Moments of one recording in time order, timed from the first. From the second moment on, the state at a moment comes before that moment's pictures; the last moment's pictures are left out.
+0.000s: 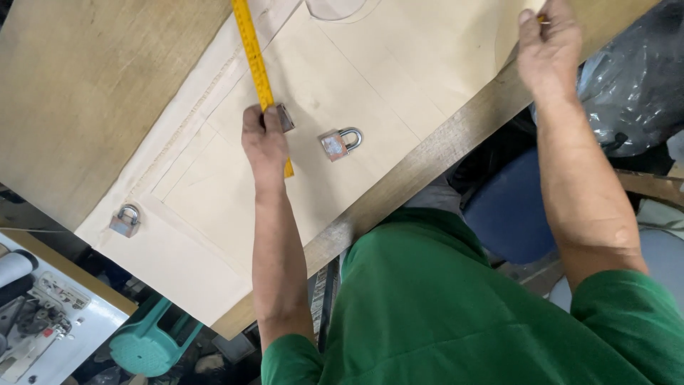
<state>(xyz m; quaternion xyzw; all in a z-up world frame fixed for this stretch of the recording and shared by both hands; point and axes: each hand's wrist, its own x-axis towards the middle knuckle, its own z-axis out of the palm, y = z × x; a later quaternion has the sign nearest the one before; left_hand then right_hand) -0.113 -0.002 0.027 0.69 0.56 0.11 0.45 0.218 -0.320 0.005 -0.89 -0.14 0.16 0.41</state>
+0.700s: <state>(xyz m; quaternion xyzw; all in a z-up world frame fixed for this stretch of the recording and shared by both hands) -0.318 -0.057 0.073 0.50 0.55 0.49 0.45 -0.107 -0.241 0.086 -0.55 -0.70 0.31 0.33</state>
